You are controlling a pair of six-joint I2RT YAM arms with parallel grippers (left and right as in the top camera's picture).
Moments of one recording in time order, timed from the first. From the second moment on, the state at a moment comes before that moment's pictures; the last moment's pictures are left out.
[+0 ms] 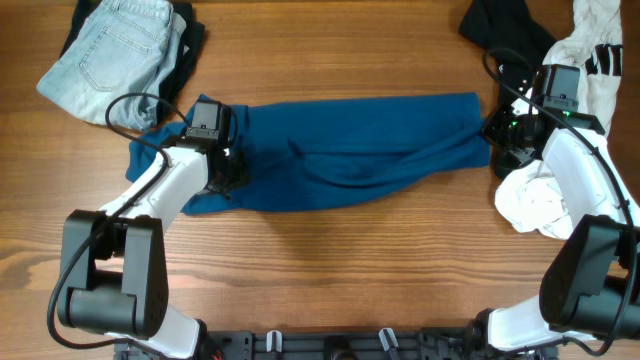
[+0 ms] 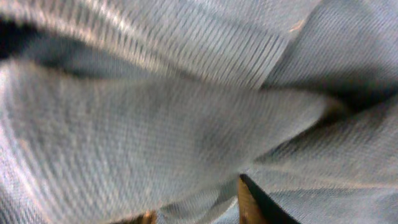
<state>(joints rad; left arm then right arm) -0.15 1.73 0.97 -0.59 0.00 -0.40 -0.20 1.70 1.15 -0.59 -0.16 0.40</state>
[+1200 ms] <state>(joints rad) -0.15 1.21 1.17 -1.24 -0.11 -0.57 -0.24 1.35 1.17 -1.17 -0.18 0.33</state>
